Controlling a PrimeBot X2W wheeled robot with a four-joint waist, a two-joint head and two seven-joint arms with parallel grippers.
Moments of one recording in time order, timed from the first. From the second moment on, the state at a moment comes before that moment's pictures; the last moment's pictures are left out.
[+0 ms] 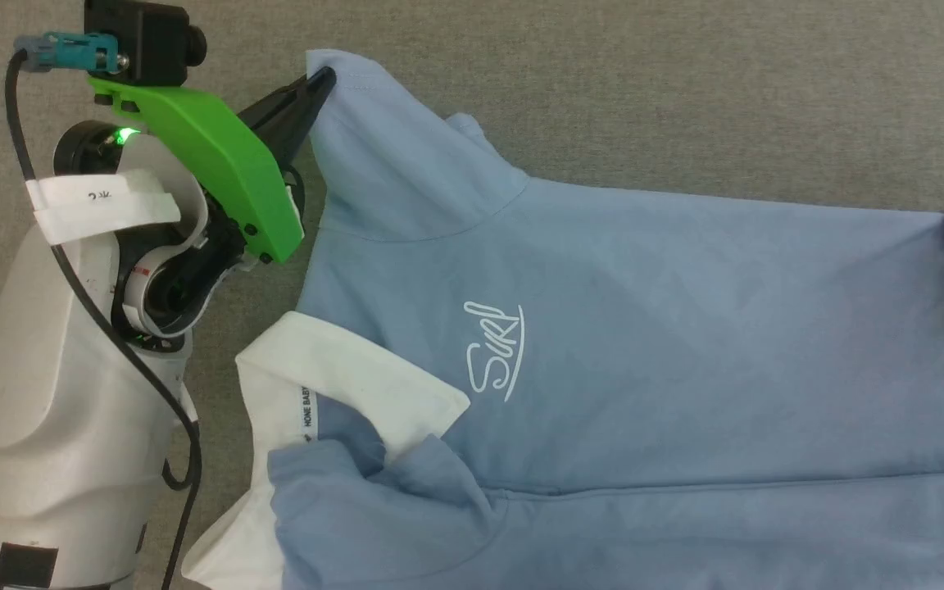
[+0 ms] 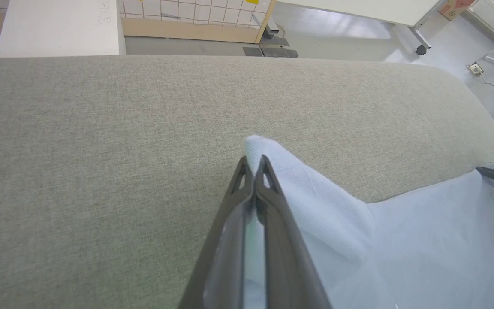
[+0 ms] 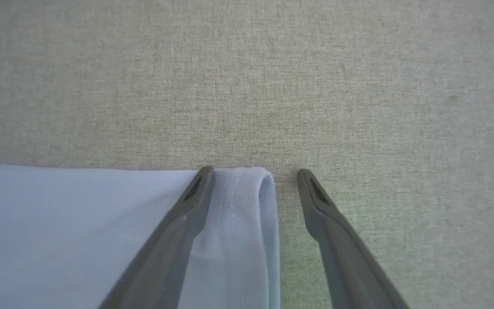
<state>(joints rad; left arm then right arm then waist) -0.70 0.32 -0.24 0.03 -0.70 -0.11 0.56 -0.43 -0.31 -0.28 0.02 0.28 0.13 0.83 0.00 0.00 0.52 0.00</state>
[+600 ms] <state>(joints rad) -0.72 0.31 -0.23 0.08 -0.71 -0.10 0.50 -0.45 -0.28 -0.30 0.02 0.25 0.13 0.79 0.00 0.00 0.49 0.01</state>
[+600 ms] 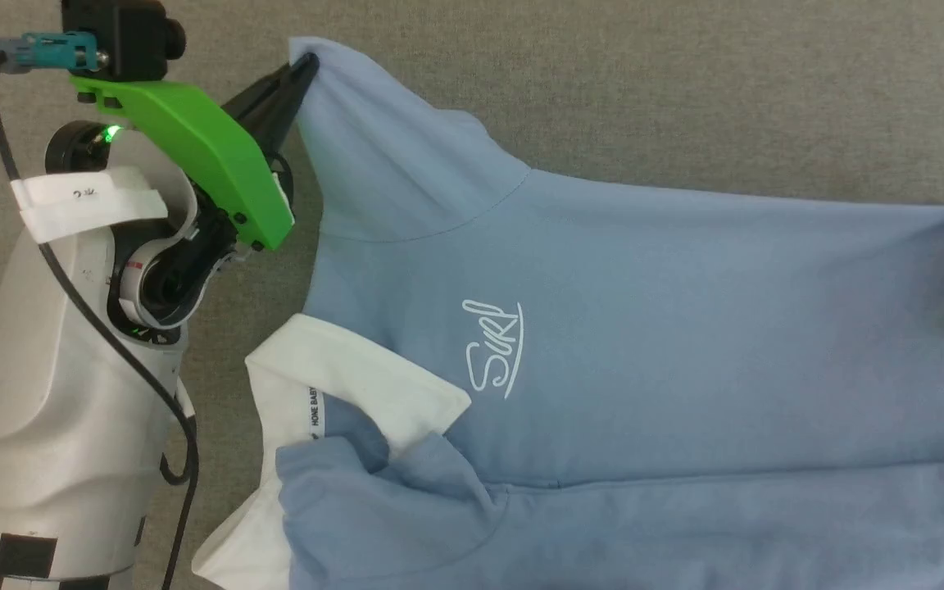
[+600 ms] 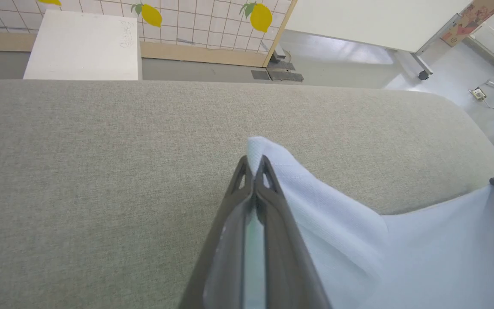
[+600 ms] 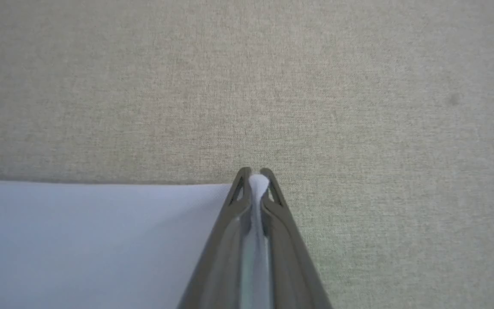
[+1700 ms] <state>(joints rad) 0.23 0.36 -0.11 -0.47 -0.90 0.04 0.33 0.18 -0.06 -0.47 -0.28 0.47 0.13 0.70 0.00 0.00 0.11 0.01</state>
